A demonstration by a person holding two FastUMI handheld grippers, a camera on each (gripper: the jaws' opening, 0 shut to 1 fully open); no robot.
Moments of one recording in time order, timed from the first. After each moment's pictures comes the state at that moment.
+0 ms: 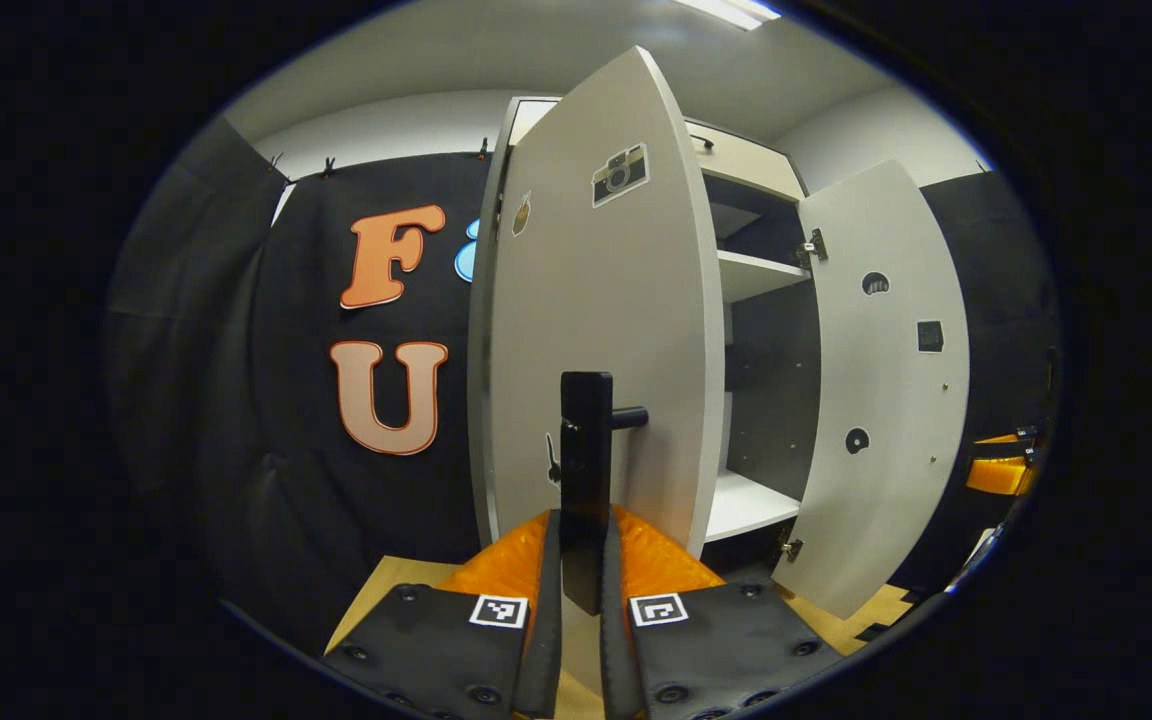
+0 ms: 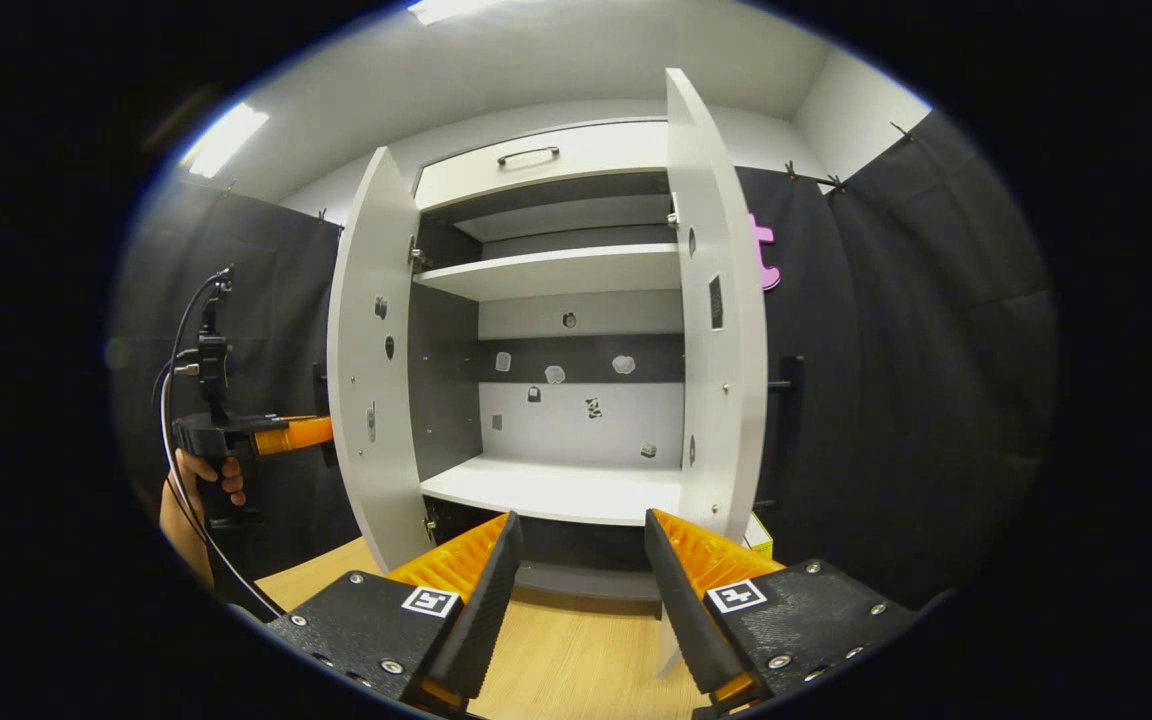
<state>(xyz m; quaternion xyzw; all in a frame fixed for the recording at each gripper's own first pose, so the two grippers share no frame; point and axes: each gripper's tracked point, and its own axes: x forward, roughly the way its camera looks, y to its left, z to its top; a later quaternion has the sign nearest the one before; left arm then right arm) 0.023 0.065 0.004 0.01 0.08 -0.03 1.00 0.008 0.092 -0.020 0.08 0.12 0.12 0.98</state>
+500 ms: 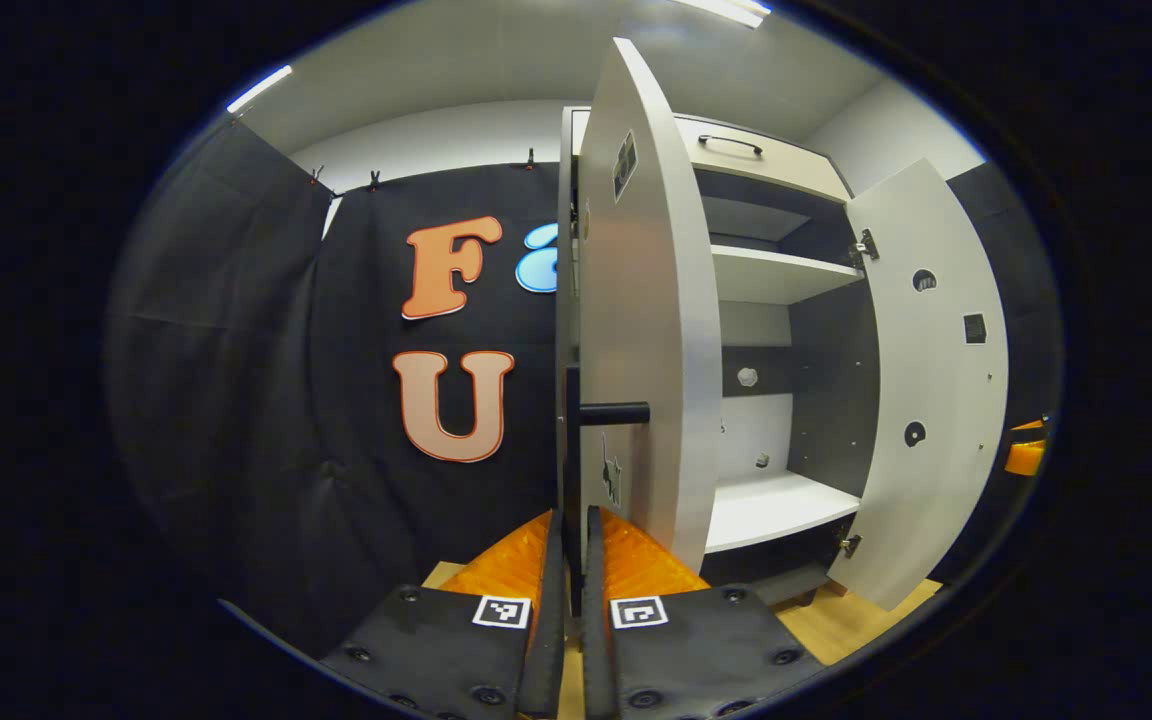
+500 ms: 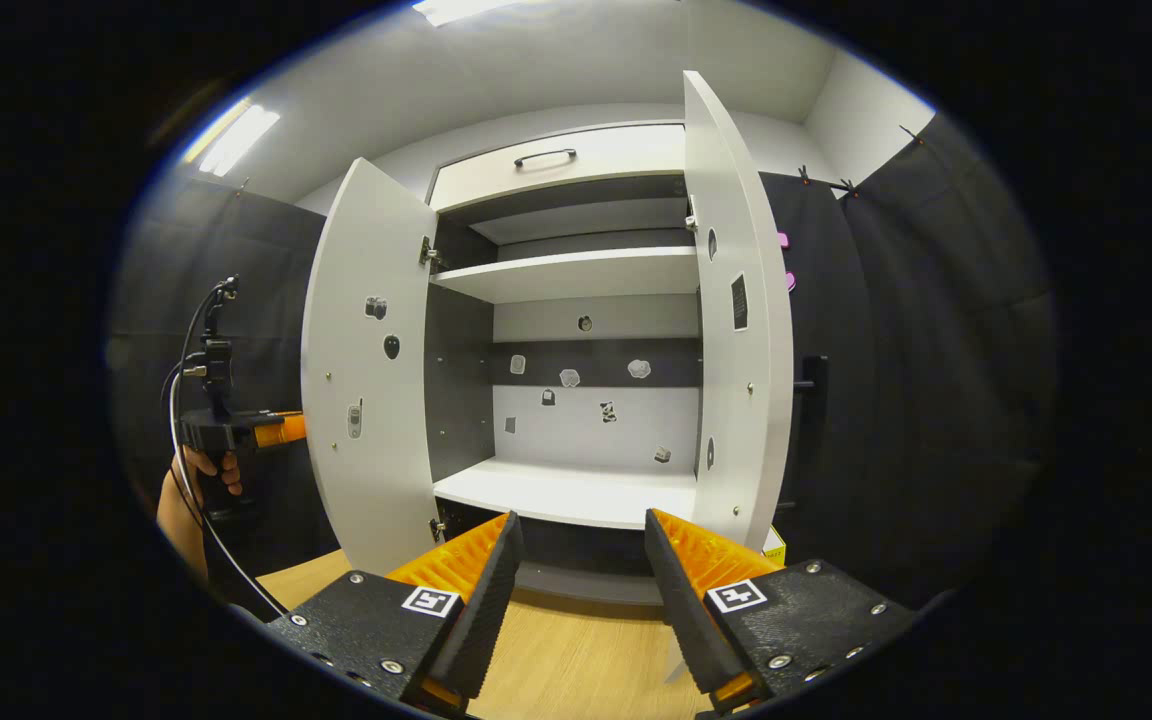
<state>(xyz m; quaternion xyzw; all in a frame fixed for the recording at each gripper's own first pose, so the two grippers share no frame) 0.009 0.141 0.005 0.03 0.06 0.06 1.00 0.003 0.094 -0.017 0.08 0.11 0.14 0.98</state>
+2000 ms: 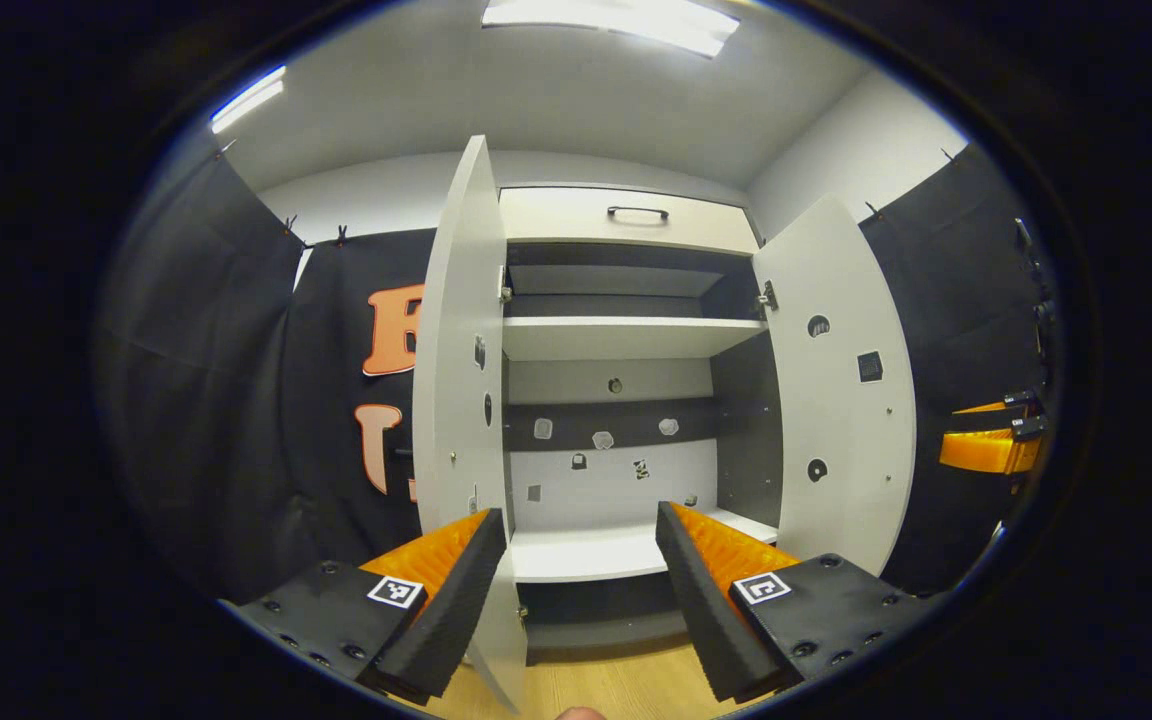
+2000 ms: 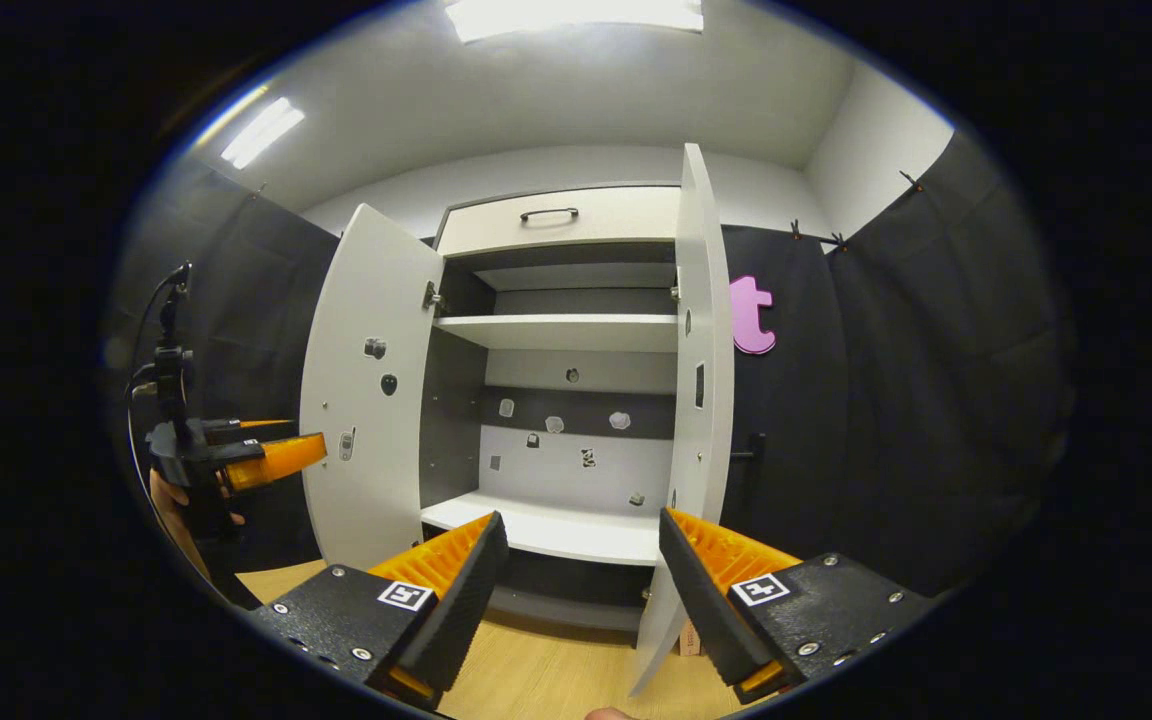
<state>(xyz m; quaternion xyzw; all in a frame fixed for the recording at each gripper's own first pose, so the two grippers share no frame) -0.058 0.020 0.051 0.03 -0.01 -0.02 1.00 -0.026 0.070 0.037 0.06 0.03 0.11 0.99</state>
